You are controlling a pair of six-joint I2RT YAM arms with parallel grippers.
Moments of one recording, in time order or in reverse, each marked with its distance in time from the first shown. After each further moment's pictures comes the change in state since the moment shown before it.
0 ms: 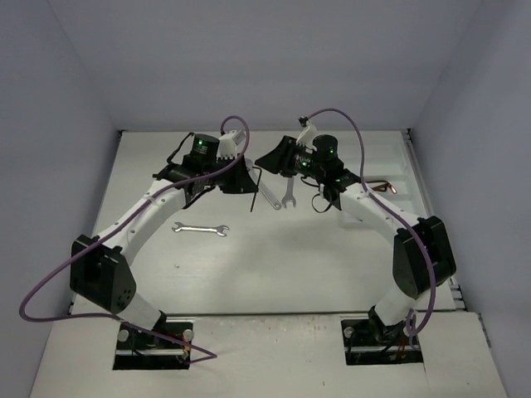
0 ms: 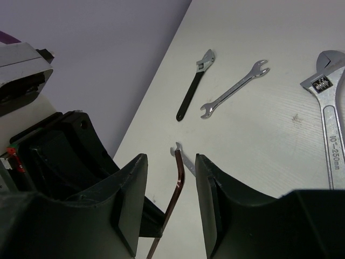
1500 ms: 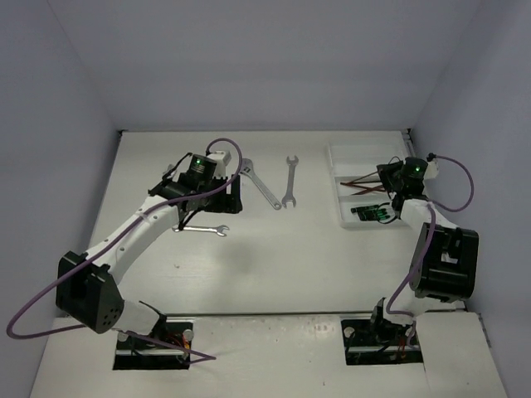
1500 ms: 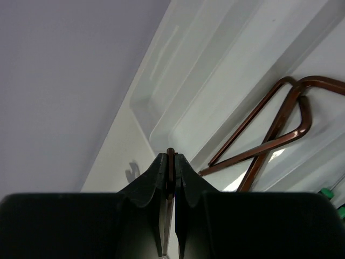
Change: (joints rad) left arm -0.028 -0.125 -0.160 -0.146 -0.389 0.075; right arm -0.665 -0.069 -0.324 0.020 0.421 0.239
